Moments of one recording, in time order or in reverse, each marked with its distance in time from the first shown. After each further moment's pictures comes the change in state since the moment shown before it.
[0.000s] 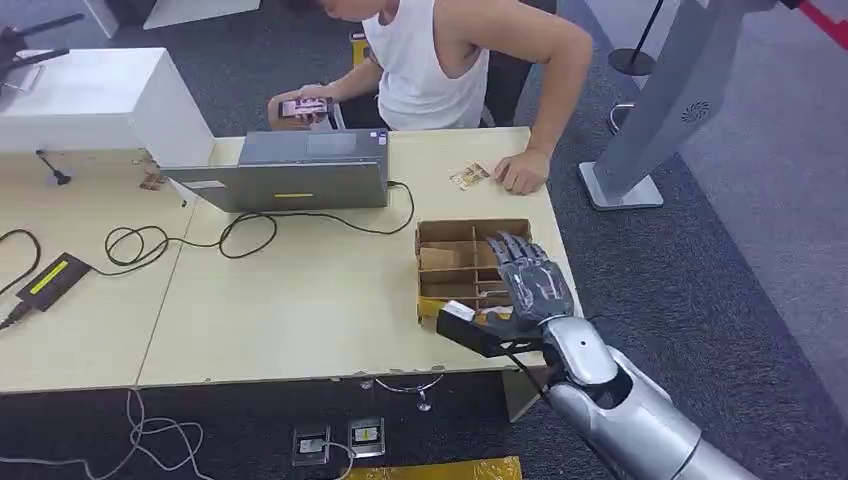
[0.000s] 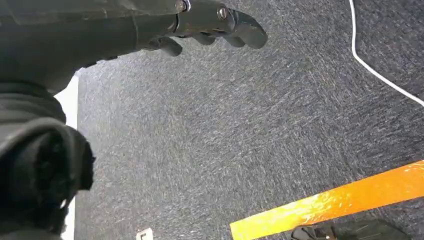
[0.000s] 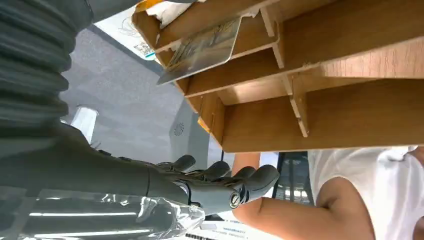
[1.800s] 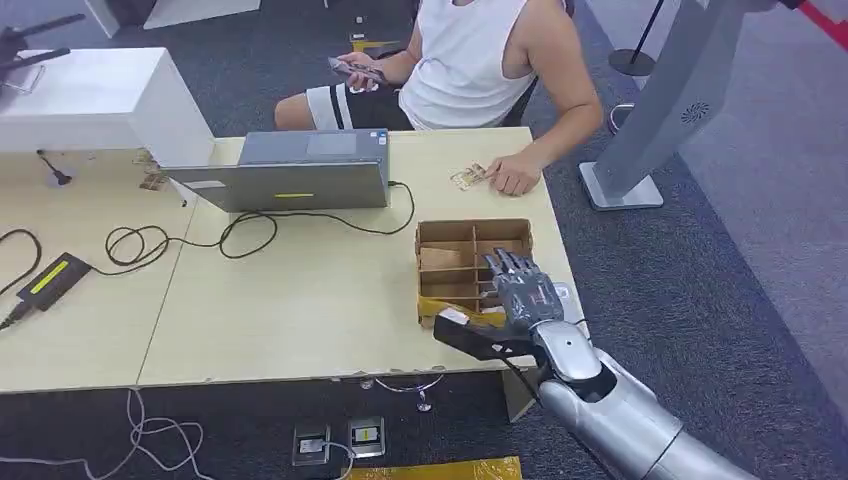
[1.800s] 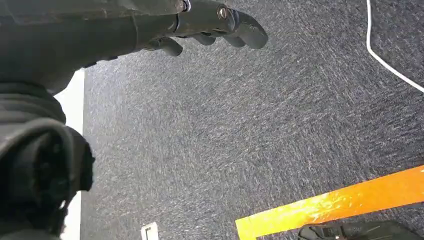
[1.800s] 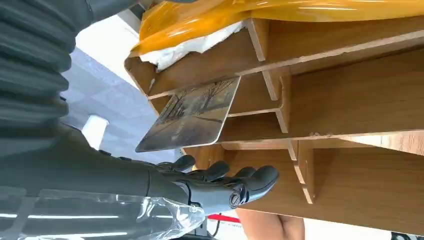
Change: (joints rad) left arm 0.020 0.003 0.000 0.000 0.034 0.007 -0.012; right arm -0.031 0.040 0.057 0.157 -0.056 -0.015 -0.004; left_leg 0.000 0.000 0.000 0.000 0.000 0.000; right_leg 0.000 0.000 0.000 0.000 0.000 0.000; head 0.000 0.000
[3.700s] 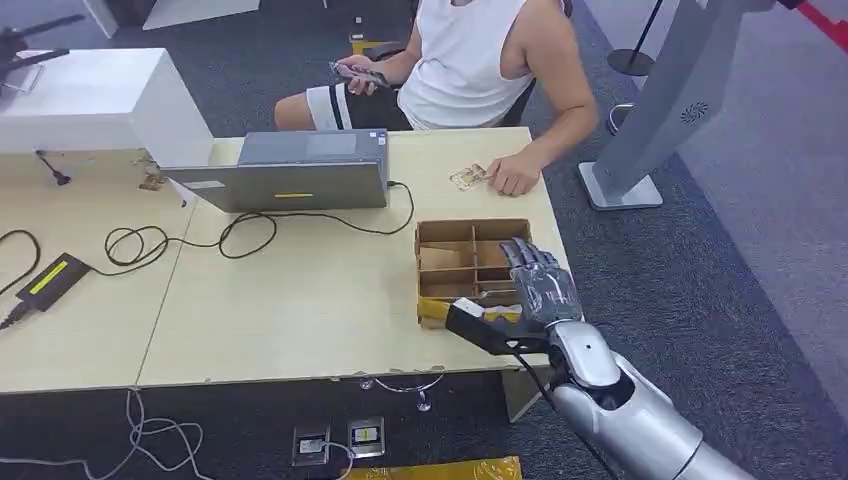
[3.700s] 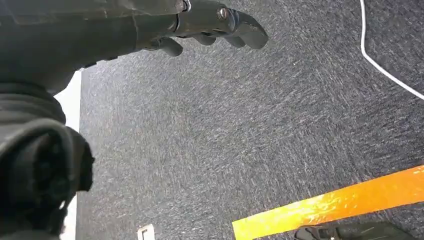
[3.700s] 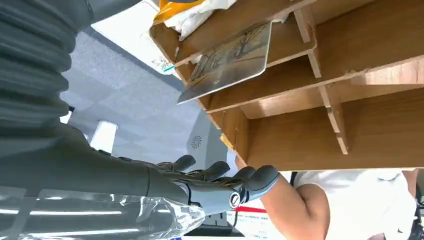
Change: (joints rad) left arm -0.002 -0.002 -0.001 0.000 -0.003 0.008 -0.006; right arm 0.045 -0.055 -0.061 -0.127 0.018 -0.020 0.051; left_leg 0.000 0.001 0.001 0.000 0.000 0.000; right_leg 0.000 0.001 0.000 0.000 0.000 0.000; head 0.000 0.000
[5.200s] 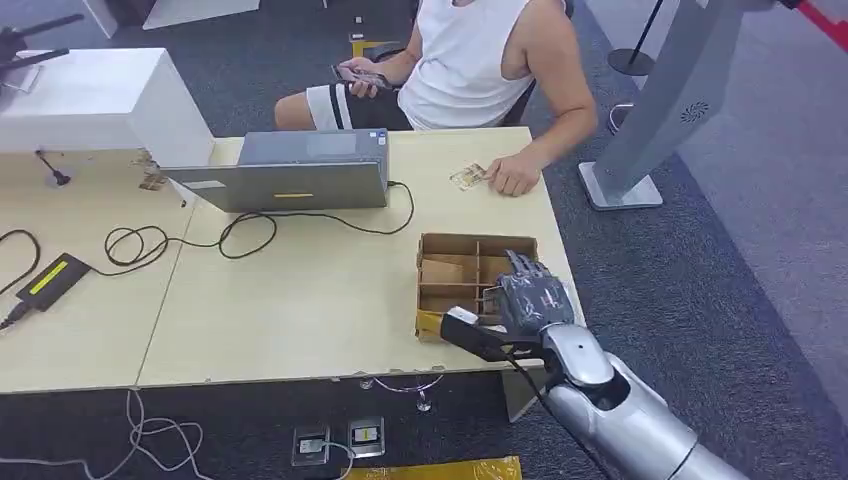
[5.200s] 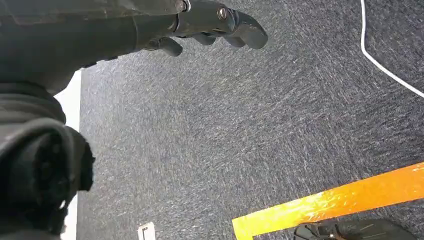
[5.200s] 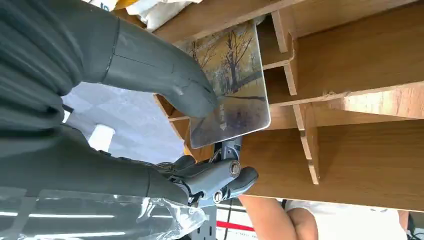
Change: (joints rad) left arm -0.001 -0.004 0.000 0.000 0.004 -0.006 0.000; right arm 0.006 0.022 -0.006 0.013 -0.019 0.088 -0.017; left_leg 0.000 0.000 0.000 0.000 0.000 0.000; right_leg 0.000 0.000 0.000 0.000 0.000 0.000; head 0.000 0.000
